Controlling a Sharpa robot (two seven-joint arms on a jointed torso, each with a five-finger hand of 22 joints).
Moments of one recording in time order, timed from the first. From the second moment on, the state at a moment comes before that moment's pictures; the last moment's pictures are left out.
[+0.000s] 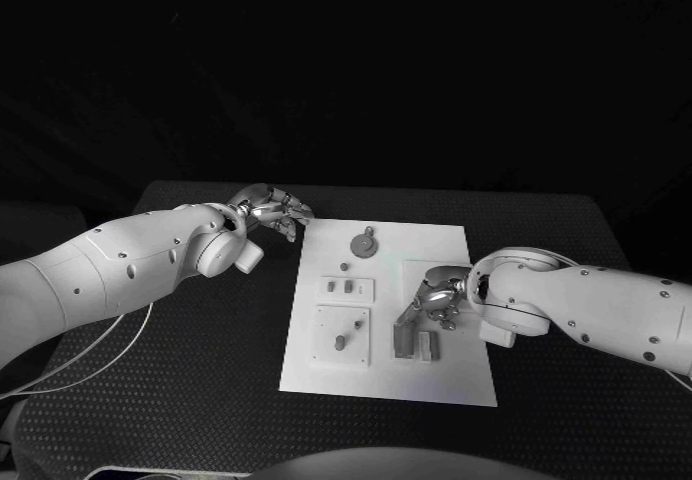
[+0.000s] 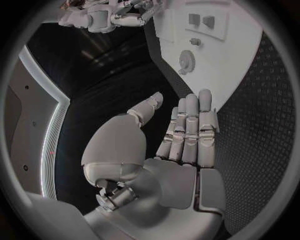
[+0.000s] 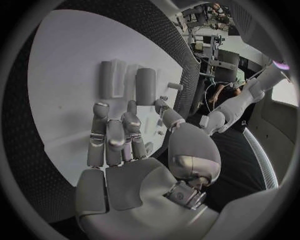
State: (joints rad) left arm 1.21 -0.70 -0.08 1.11 -0.47 -0.15 0.09; left_hand 1.06 -0.08 0.54 -0.21 0.06 0.80 0.19 0.30 0.53 1.07 0.12 0.12 0.41 1.01 0.02 0.83 0.66 0.04 1.14 -0.08 0.25 1.23; right arm 1.23 -0.74 -0.20 1.50 -0.96 0.08 -0.46; right_hand 0.75 -0.05 0.62 -0.27 0.08 1.05 0.08 0.24 0.75 1.18 -0.02 1.14 1.19 1.23 -0.12 1.51 0.97 0.25 1.11 0.00 0.80 1.31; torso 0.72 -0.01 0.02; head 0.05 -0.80
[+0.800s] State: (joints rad) left arm 1.21 -0.70 -0.08 1.11 -0.47 -0.14 0.09; left_hand 1.06 -0.08 0.54 -0.21 0.06 0.80 0.19 0.30 0.53 1.06 0.12 0.12 0.41 1.01 0.03 0.83 0.66 0.04 1.14 -0.07 0.25 1.23; right arm 1.23 -0.72 -0.20 1.49 -0.95 0.10 -0.47; right_hand 0.75 -0.05 0.62 -0.27 0.08 1.05 0.08 0.24 0.75 1.18 -0.02 1.14 1.19 1.22 -0.12 1.51 0.97 0.25 1.11 0.00 0.80 1.31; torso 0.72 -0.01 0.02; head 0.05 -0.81
